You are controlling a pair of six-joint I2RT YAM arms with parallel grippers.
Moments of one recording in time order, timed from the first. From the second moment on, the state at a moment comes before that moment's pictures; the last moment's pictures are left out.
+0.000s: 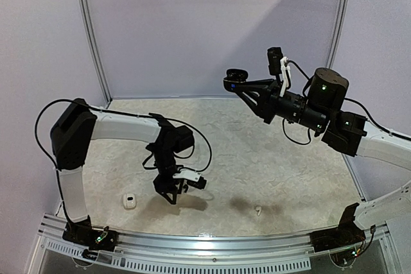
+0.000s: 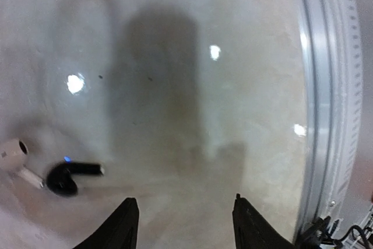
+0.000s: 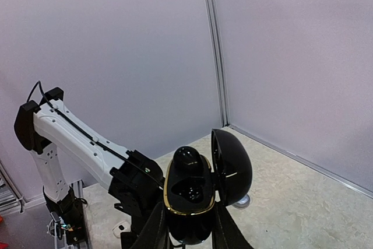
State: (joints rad) left arm -0.83 1.99 1.33 -1.07 0.38 0.95; right arm 0.90 1.19 1.03 0.23 -0.13 0.20
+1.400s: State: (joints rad) left arm -0.53 0.91 0.85 0.33 0.89 -0.27; right arm 1.06 1.74 1.52 0.40 -0.60 0.16
